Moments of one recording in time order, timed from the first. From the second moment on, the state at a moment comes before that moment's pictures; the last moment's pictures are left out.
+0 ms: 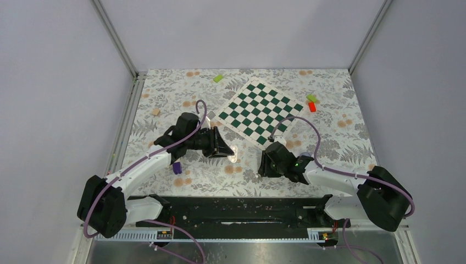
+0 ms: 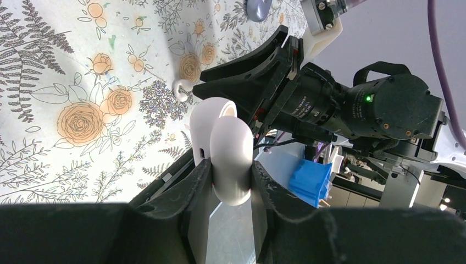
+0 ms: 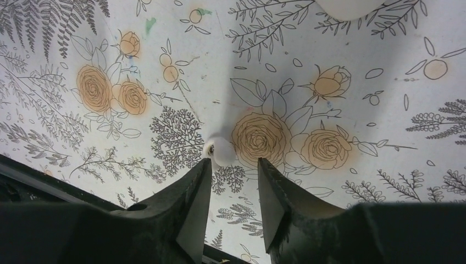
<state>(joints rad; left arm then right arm) -0.51 1.20 0.75 -0.23 0.68 -0.85 0.83 1.26 0.51 -0.18 0.09 0.77</state>
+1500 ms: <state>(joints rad) -0.51 1.19 0.75 -0.10 0.82 -0.88 0.73 0.85 0.35 0.29 -0.21 1.05</state>
